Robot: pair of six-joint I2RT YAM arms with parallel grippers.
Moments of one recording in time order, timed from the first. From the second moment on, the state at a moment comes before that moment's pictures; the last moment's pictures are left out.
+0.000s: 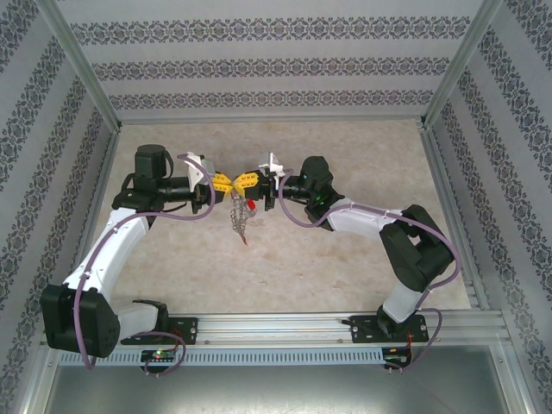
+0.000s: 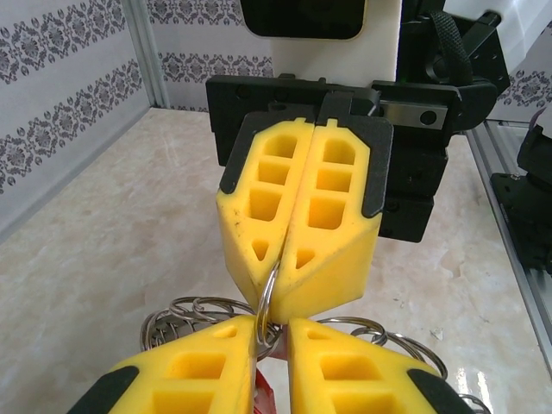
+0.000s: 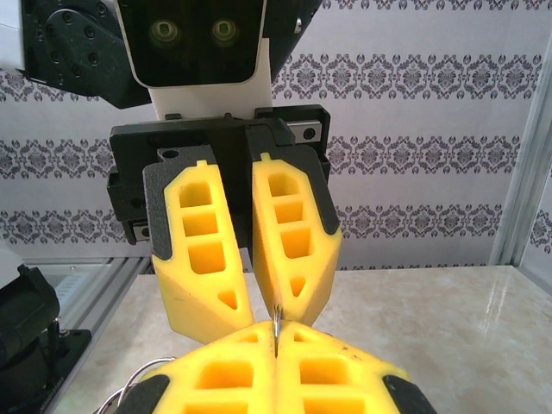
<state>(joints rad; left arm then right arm) -0.11 1.22 0.98 -0.33 1.09 0.57 0.64 1.71 0.99 0.87 -0.89 0.10</state>
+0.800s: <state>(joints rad) -0.14 1.21 0.99 -0.44 0.95 0.64 0.62 1.63 0.99 0.52 -0.90 -0.26</state>
